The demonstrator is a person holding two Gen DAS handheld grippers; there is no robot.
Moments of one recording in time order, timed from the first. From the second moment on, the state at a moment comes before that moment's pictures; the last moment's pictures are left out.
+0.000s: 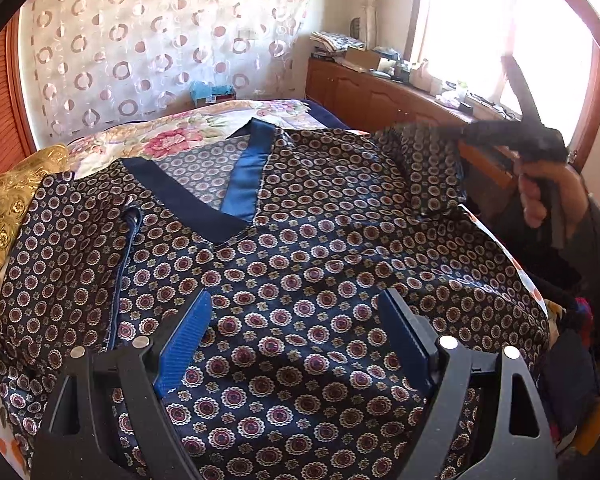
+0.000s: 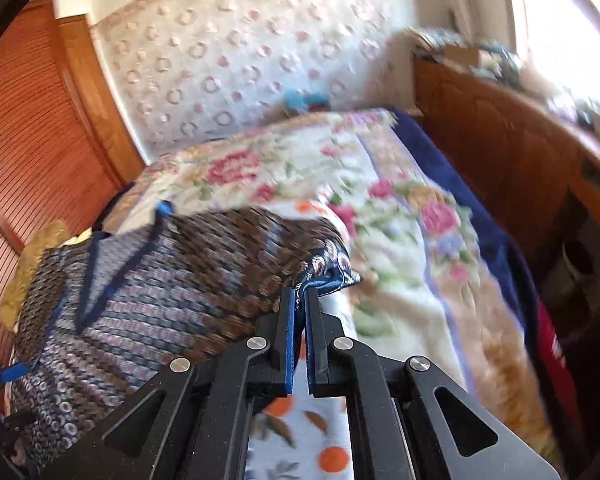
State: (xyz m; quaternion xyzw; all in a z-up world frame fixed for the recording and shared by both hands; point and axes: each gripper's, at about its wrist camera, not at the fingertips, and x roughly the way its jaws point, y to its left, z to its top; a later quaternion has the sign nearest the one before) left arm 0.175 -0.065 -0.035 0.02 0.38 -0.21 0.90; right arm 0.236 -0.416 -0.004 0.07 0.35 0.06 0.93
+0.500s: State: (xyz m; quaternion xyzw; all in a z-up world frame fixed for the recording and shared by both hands) left arm 0.173 -0.044 -0.044 0.02 0.39 -0.19 0.90; right arm 0.238 -0.295 0.006 -0.05 0.35 0.16 0.92
